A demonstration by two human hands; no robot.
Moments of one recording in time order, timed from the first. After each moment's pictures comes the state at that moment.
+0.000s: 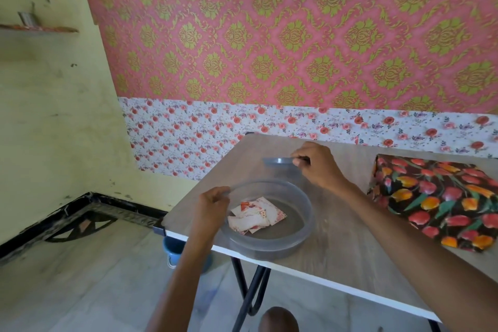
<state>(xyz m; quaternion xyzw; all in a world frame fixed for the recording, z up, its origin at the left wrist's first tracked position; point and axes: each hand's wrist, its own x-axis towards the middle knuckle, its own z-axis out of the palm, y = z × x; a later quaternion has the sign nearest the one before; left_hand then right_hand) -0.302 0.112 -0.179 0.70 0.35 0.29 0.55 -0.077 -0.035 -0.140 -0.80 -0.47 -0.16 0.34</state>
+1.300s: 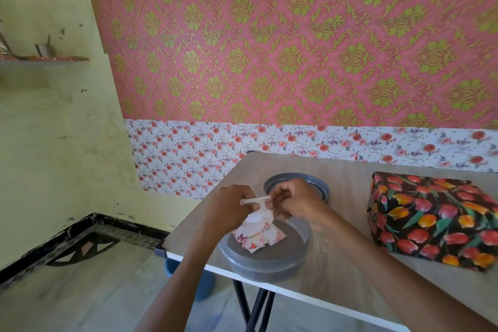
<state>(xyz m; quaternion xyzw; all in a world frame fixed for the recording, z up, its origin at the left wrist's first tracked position) -0.278 0.104 -0.124 0.94 0.20 0.18 0.22 -0.170 -0.036 -0.122 -0.75 -0.32 0.19 0.54</state>
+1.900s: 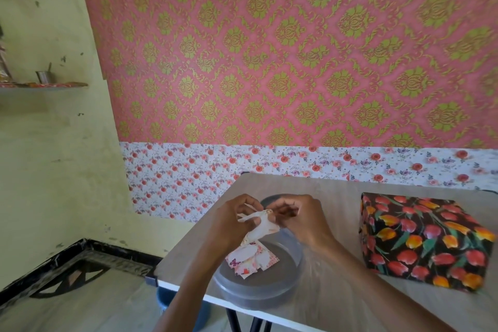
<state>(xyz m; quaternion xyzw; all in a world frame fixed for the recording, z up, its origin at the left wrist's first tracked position) -0.272 0.086 -0.115 0.86 0.15 0.27 0.40 -0.162 -0.061 -0.123 -0.72 -0.44 -0.03 0.54</state>
